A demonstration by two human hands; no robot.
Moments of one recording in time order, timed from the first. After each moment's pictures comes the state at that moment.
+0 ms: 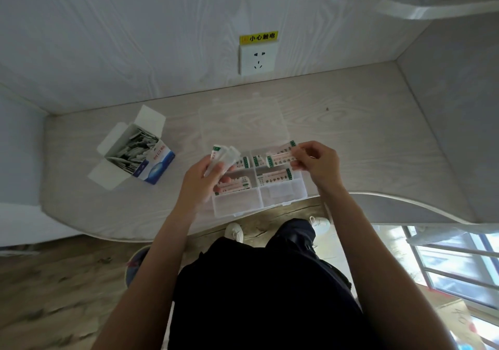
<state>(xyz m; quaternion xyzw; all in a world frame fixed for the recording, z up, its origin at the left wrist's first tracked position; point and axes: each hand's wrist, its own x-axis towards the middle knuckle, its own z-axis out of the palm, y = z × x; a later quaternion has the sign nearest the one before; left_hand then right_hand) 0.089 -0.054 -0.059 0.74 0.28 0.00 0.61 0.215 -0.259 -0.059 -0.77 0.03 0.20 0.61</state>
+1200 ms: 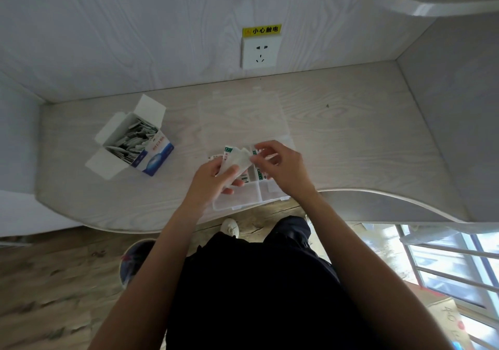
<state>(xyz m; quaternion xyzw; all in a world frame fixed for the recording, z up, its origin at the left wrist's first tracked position) 0.086 -0.072 -0.059 0.67 0.29 -0.05 0.68 0.183 -0.220 -0.056 -0.84 -0.17 0.23 0.47</state>
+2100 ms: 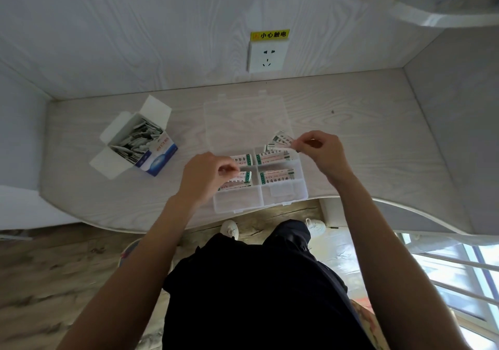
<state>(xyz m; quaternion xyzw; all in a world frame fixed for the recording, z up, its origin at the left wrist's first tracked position) 0.098 -0.045 -0.067 0.95 0.10 -0.02 0.31 0.247 -0.258 -0.052 -0.82 -0.10 0.22 0.52</state>
